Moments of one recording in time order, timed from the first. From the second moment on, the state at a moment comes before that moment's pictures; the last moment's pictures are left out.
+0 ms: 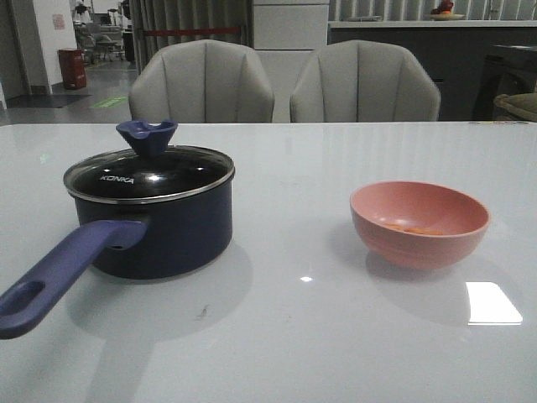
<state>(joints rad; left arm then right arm) -0.02 -0.01 0.00 -0.04 0.03 -0.02 0.17 -0.01 0.03 -0.05 0.10 0.09</state>
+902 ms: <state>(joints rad) -0.02 -0.01 0.00 -0.04 0.03 -0.02 0.17 -0.01 0.03 -0.05 0.10 0.09</state>
